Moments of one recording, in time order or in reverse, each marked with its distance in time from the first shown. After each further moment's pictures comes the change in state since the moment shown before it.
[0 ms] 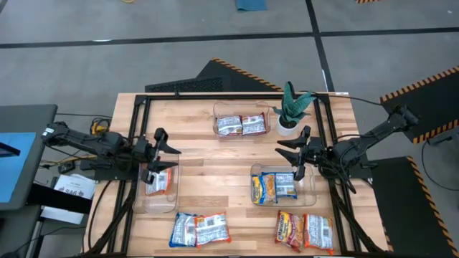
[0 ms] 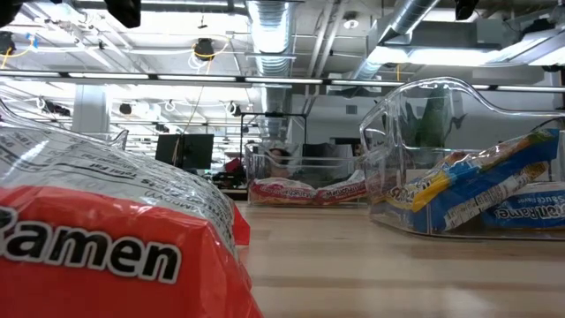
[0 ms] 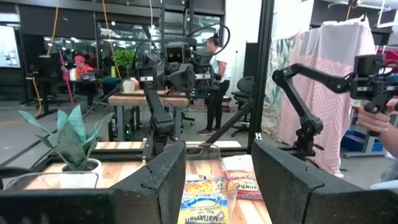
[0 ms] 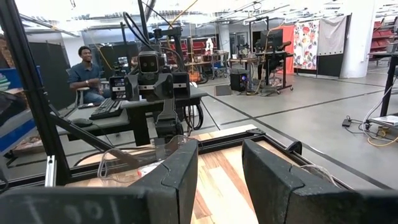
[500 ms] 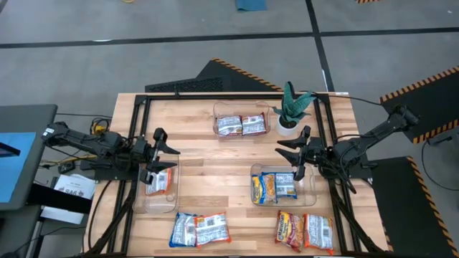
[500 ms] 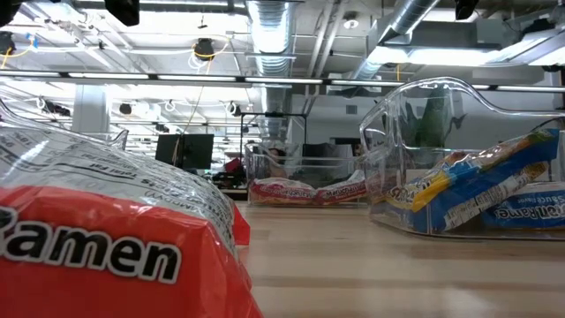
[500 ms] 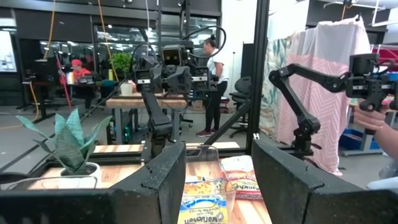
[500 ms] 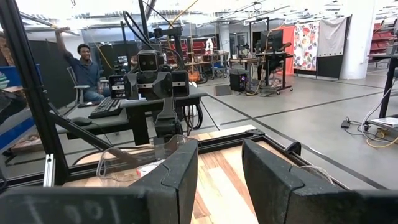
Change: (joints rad) left arm 0.000 -0.013 0.000 -0.008 0.010 0.014; right arm 0.002 0.000 0.000 0.000 0.000 -0.010
